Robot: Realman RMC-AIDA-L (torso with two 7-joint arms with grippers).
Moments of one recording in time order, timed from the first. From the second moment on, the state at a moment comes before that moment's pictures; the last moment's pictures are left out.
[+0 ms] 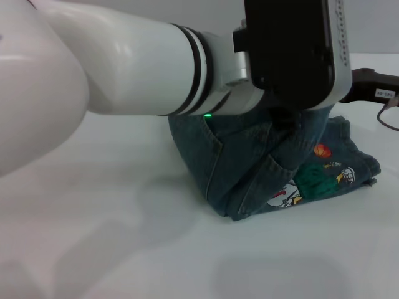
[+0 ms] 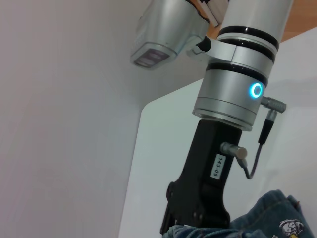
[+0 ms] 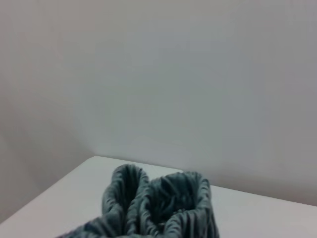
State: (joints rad) left arm -0.59 -2.07 1.97 1.81 2.62 1.06 -2.35; right arm 0.54 2.03 -0.84 -0.77 -1.82 -1.28 1.80
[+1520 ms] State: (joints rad) left arm -0.59 -2.07 2.05 1.69 2.62 0.82 -2.49; right arm 0.50 2.00 -0.82 -0.77 -1.83 -1.27 1.80
